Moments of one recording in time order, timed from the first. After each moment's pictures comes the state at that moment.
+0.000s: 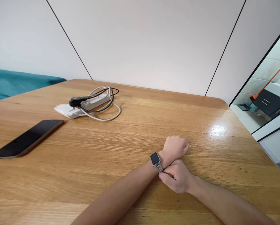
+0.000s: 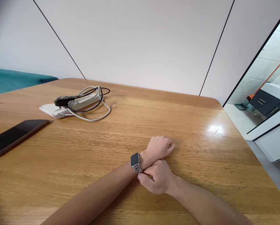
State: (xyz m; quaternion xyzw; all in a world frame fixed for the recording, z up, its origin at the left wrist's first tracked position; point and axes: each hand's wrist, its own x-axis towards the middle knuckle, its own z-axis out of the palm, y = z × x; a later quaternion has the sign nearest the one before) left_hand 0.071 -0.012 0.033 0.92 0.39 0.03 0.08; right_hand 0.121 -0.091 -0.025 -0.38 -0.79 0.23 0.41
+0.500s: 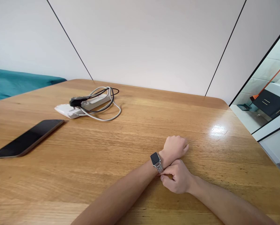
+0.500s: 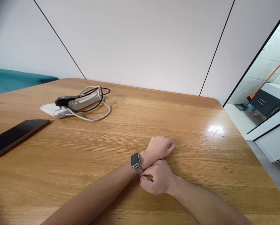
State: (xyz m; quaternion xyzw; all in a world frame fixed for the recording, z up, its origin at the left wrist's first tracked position) left_hand 0.071 -0.012 0.034 0.91 0.39 0.03 0.08; right_hand 0.121 -0.091 -0.030 -0.39 -0.81 0.21 0.38
